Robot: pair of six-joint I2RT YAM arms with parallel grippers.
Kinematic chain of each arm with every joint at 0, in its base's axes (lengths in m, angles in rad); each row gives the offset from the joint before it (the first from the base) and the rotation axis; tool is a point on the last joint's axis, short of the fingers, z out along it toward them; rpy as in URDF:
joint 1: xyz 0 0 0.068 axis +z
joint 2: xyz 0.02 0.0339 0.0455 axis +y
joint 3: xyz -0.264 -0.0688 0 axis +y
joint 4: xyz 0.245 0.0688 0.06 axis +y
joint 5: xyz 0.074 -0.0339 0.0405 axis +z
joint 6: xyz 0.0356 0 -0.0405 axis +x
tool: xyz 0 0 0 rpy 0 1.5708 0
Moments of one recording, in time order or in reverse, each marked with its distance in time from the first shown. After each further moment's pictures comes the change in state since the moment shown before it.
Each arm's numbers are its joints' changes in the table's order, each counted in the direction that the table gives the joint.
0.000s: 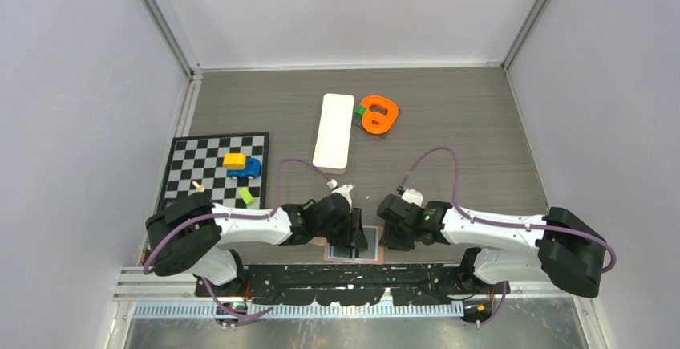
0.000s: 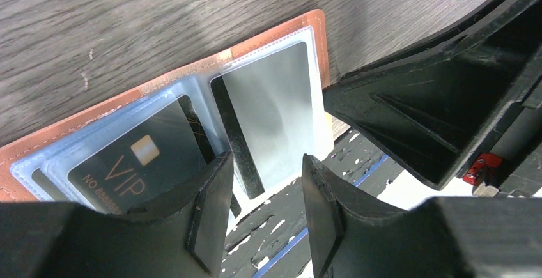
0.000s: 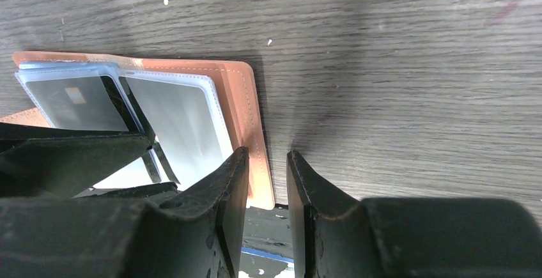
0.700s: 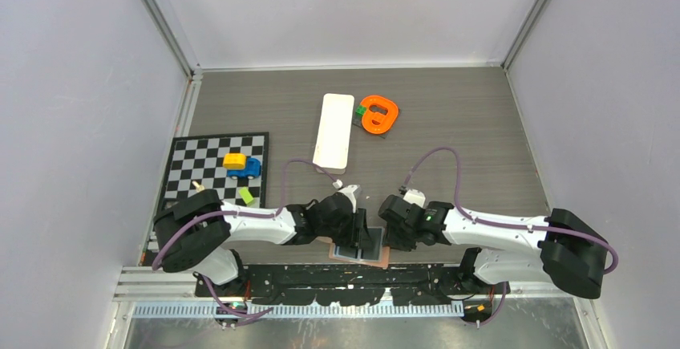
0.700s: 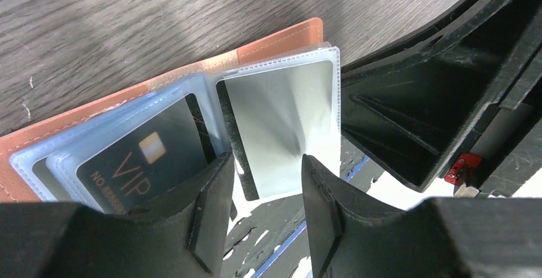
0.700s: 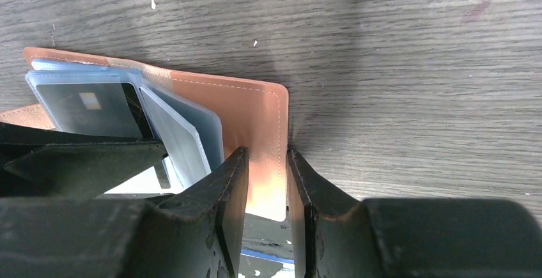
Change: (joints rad) left arm 0.000 0.054 0.000 -0.111 -0.055 -0.002; right arm 0.000 -0.014 0.007 0.024 -0.017 0.013
